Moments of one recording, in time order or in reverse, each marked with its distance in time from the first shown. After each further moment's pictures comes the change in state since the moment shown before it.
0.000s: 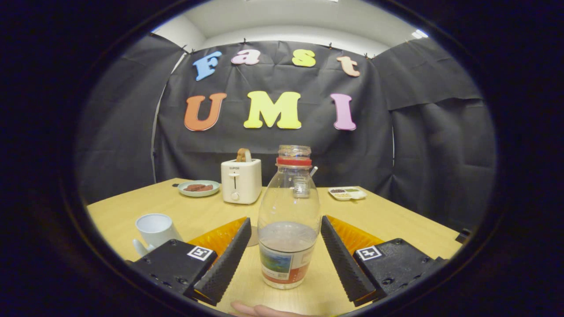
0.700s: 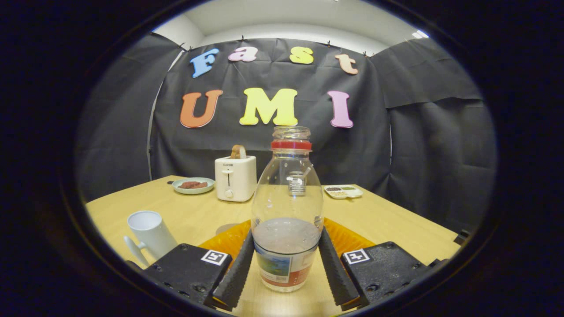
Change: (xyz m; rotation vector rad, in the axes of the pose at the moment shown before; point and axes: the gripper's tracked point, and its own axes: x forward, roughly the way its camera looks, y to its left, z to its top) arm -0.001 -0.011 0.012 -0.035 0.000 -0.025
